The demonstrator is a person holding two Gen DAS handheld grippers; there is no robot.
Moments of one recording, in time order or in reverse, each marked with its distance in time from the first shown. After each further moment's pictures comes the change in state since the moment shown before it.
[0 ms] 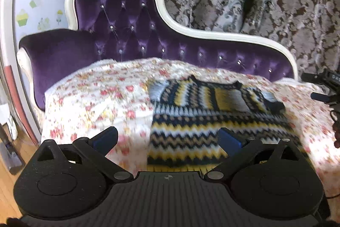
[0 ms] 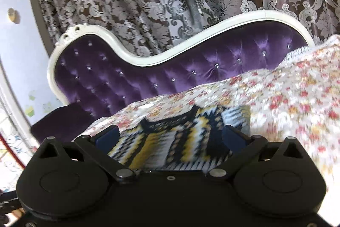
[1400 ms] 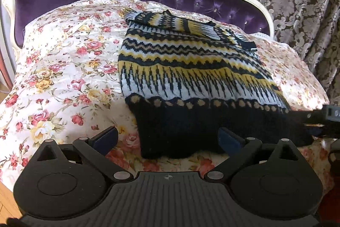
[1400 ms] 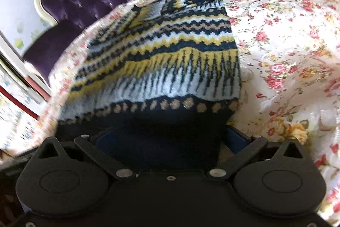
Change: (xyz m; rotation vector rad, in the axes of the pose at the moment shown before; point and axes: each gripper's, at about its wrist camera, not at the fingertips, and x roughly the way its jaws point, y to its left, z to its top) left arm -0.020 -0.011 -0.098 -0.052 0.233 -0.149; right arm -0.075 0.033 -0.135 0.109 0.406 -0.126
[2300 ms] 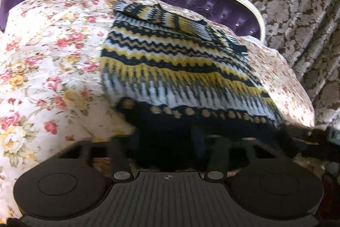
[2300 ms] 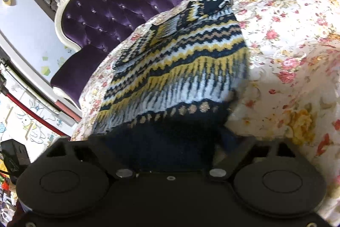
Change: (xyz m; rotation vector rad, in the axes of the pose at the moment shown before) left arm 0.025 0.007 0.016 -0.086 0.036 -0.109; right arm -0.013 -0.013 -0.013 0.069 -0.077 0.113
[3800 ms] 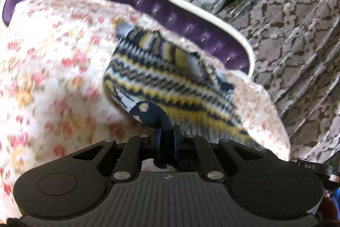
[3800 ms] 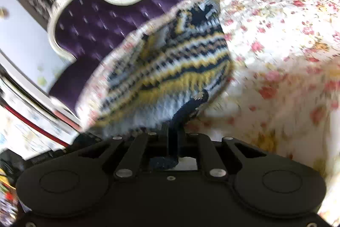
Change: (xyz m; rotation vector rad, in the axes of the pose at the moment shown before) left arm -0.034 0.018 0.040 -0.133 -0.110 -0.135; right arm -0.027 -0.014 0.038 0.073 -0.027 0.061
